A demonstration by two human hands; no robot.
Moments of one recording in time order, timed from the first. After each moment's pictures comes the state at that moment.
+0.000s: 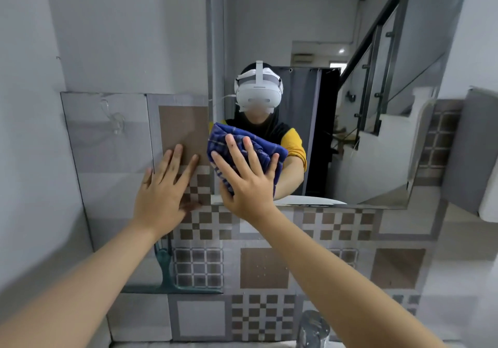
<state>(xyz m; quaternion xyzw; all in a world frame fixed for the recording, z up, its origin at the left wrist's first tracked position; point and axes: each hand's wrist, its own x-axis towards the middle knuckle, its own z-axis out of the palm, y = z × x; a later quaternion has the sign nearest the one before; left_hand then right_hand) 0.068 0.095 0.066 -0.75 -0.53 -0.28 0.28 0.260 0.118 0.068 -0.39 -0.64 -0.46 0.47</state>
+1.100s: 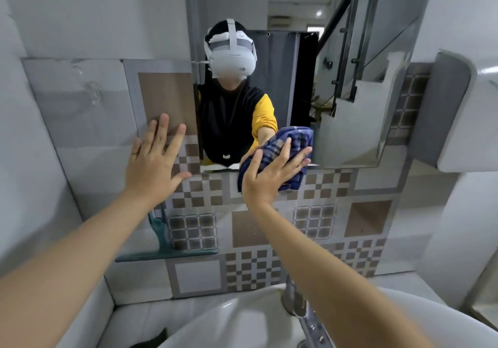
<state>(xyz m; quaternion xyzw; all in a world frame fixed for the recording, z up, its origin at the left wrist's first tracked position) 0.066 0.089 0.072 -0.77 -0.52 -0.25 0.26 0.268 0.098 0.022 -0.53 -0.40 -0.07 0.75</state>
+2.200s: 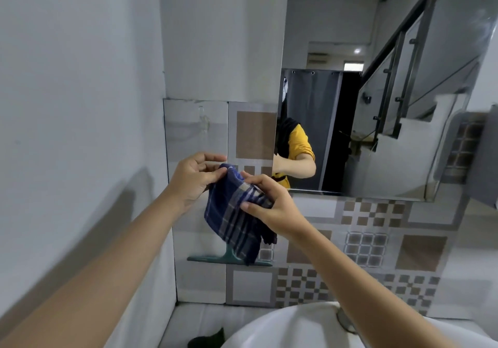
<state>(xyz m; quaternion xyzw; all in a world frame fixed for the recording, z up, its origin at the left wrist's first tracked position) -0.014 -0.003 0.122 -0.63 -0.37 -0.58 -0.38 0.181 -0.011 0.075 -0.28 -0.77 0.33 0.48</state>
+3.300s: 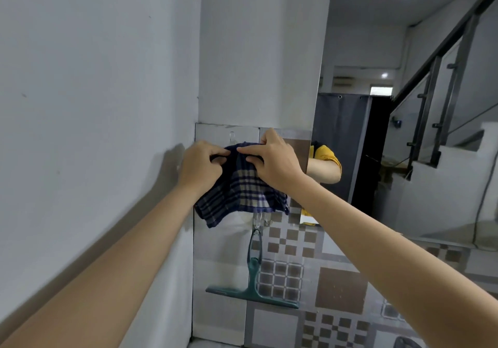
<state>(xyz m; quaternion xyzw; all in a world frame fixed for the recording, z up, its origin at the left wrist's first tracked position) -0.048 0.037 0.176 -0.67 -0.49 -0.56 0.02 0.119 0.069 0.193 -0.39 -0.82 -0.20 0.38</state>
